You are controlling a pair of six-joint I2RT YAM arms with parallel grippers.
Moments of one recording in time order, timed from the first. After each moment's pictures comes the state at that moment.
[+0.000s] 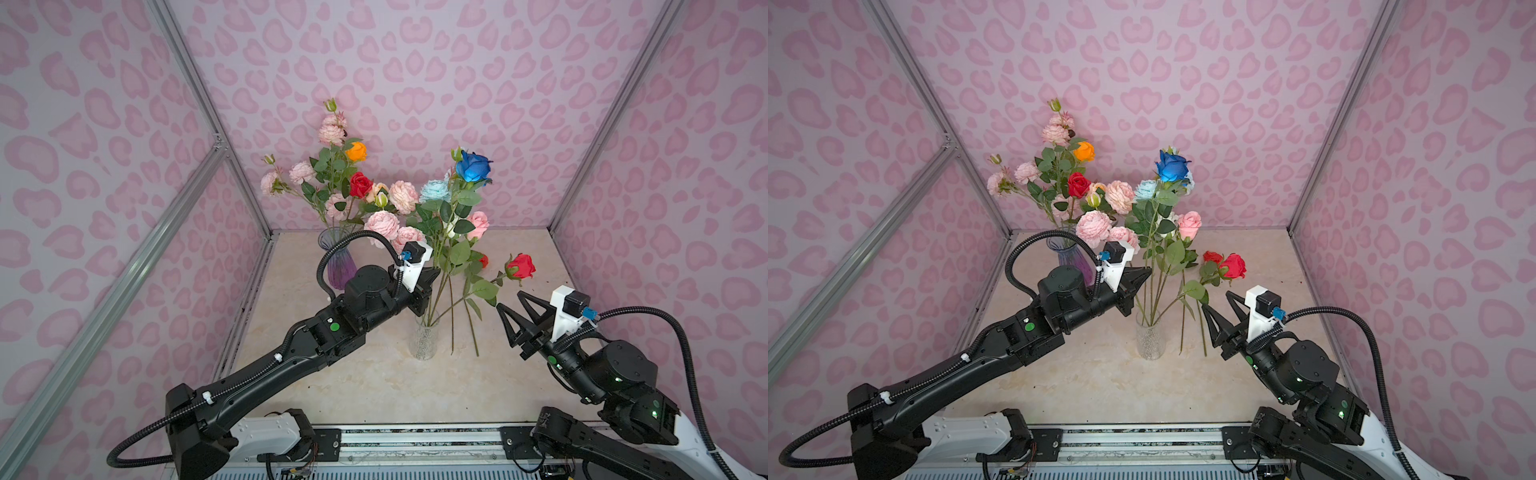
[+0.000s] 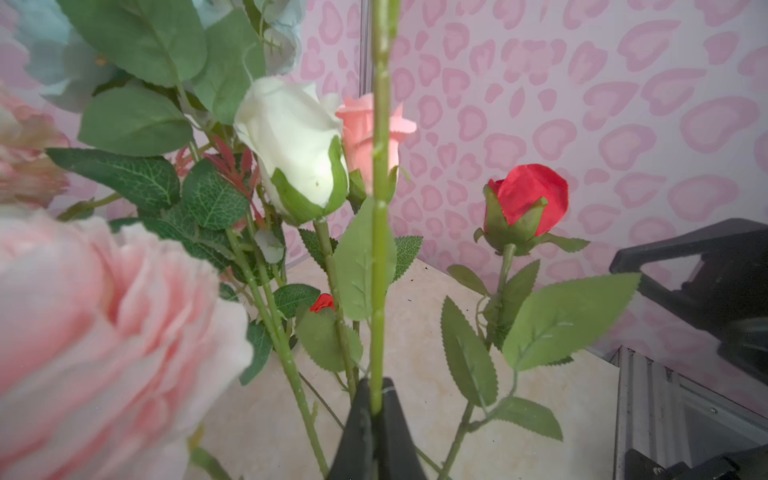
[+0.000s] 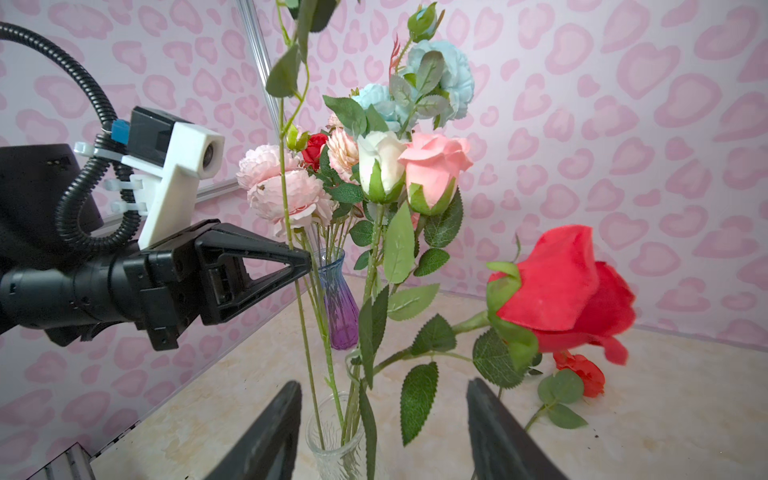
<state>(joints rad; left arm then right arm) -0.93 1.21 1.15 -0.04 -0.03 -0.08 0.96 0.43 0.80 -0.31 0.40 0.18</state>
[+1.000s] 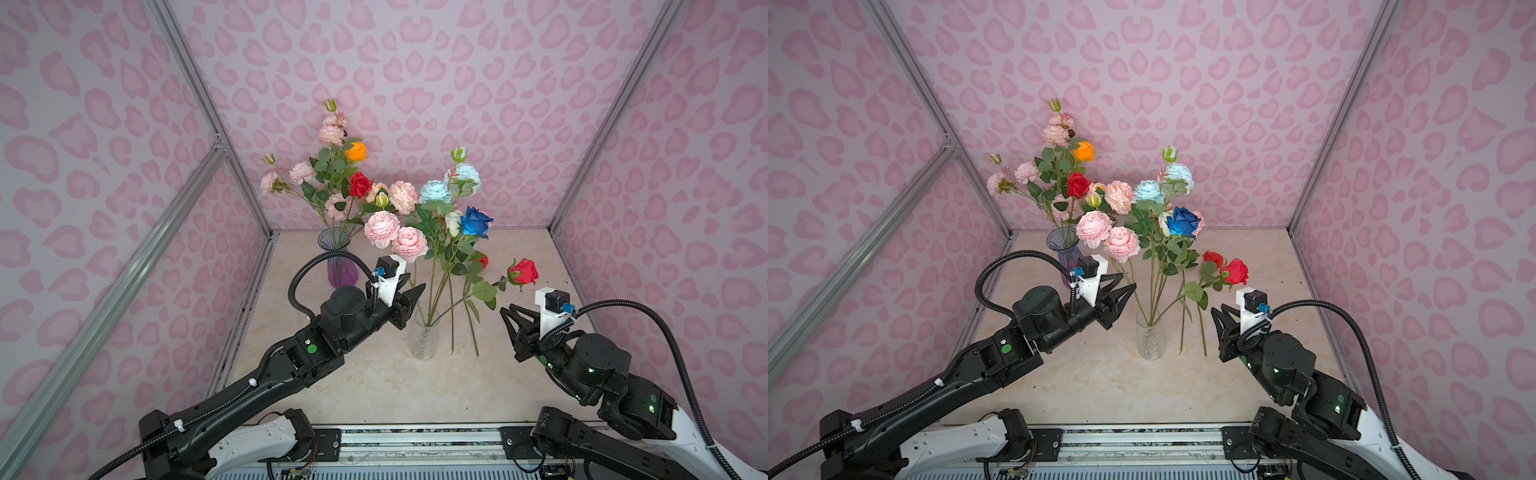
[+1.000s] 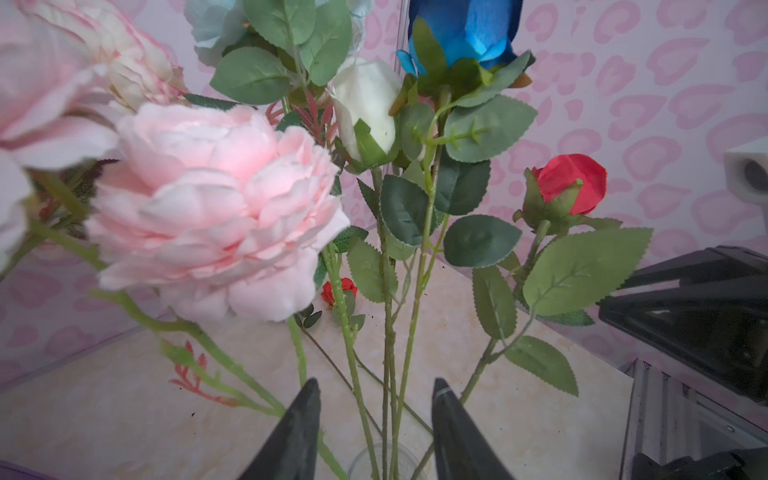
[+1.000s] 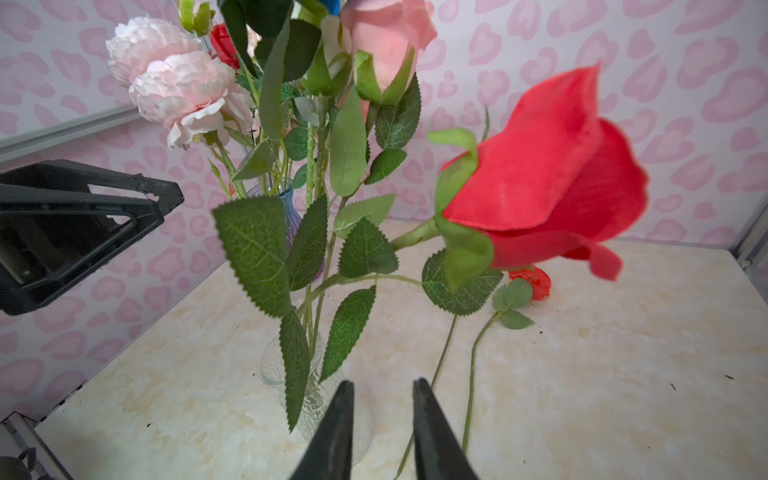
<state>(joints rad) -0.93 1.02 0.97 -0.03 -0.12 -0.11 0.96 0.48 0.83 -0.56 0.49 0.30</state>
